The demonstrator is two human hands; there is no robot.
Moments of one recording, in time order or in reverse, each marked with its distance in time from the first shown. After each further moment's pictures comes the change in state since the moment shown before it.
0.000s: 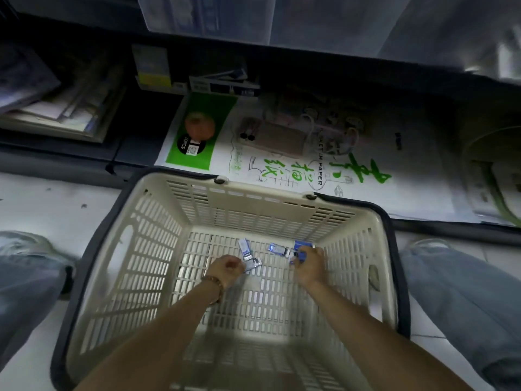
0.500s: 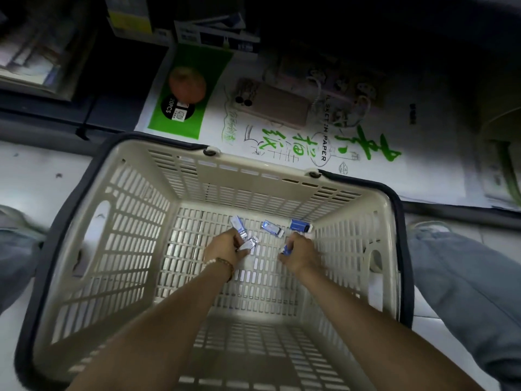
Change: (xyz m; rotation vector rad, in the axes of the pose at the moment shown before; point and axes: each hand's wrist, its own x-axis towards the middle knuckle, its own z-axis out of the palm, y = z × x) left_hand 0.018 -0.002 0.030 0.309 0.134 0.090; right_hand 0.000 0.008 0.014 -0.099 -0.105 -0.031
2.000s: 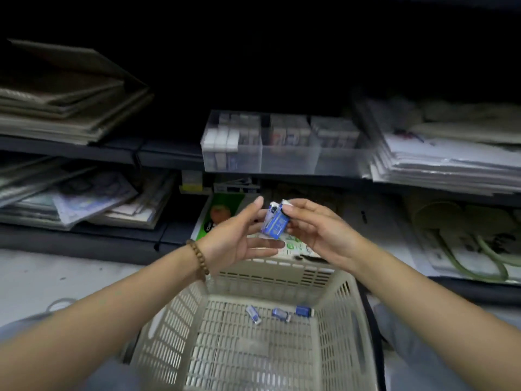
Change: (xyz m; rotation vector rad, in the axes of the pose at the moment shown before) left_hand -0.200 0.178 -0.242 -0.946 -0.494 0.405; right_hand -0.188 -0.164 -0.239 1.184 -0.404 -0.633
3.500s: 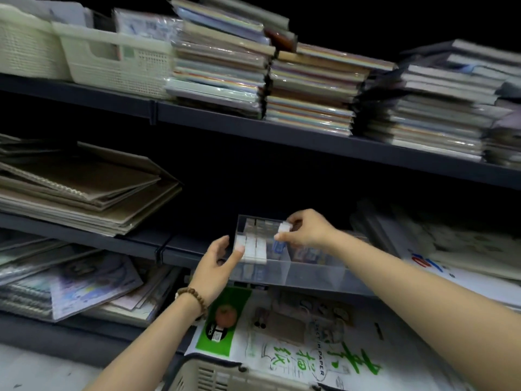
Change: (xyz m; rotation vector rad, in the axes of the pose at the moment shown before) left_hand 0.042 0.092 -0.098 0.549 0.557 0.562; right_hand 0.143 -0.134 0.065 -1.239 0.256 -0.190
